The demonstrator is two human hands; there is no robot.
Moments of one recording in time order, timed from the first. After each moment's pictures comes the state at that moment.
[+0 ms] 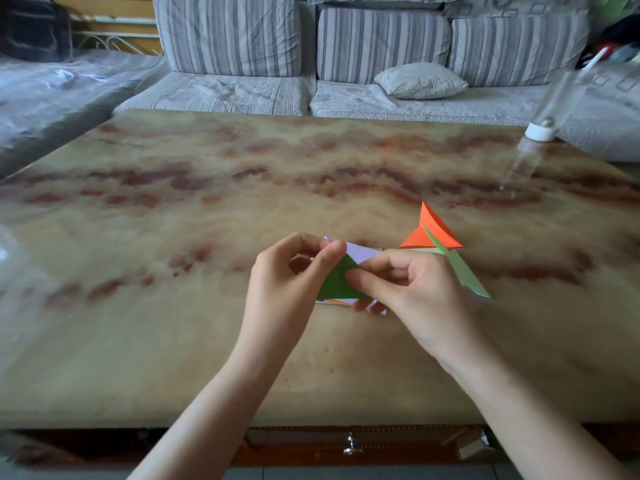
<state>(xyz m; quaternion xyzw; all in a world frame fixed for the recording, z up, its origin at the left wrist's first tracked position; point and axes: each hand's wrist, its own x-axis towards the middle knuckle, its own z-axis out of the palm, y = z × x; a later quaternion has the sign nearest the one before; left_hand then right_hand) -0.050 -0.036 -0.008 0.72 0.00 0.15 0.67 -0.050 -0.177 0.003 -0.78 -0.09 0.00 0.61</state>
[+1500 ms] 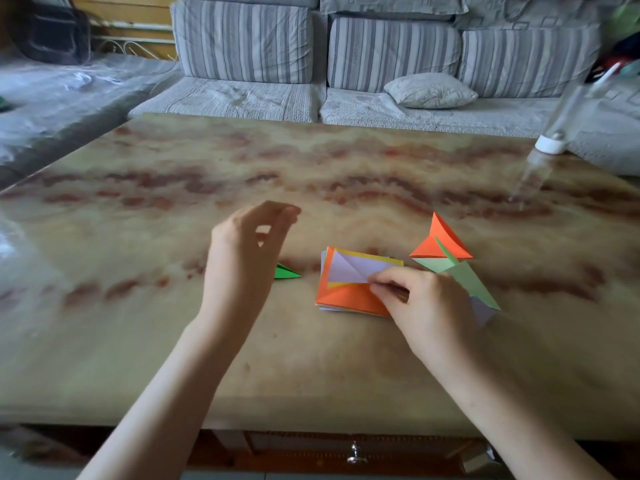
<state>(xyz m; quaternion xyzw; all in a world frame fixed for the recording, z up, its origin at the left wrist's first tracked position) -0.018 0.016 -0.001 0.83 -0.02 0.32 0.45 -0.035 -0.179 -0.023 -0.93 -0.11 -0.24 0.26</state>
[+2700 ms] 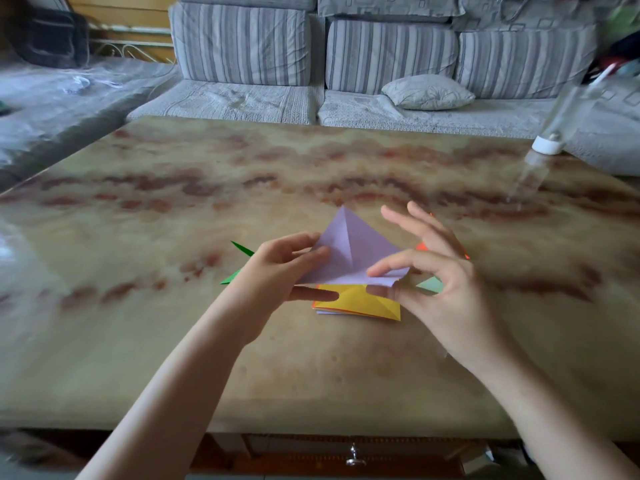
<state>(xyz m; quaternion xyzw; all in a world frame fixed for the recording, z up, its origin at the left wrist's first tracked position) -0.032 -0.002 0.004 0.66 -0.04 -0.09 0.75 -0.033 -0.199 -0.002 -0.84 -0.27 -0.19 0.43</state>
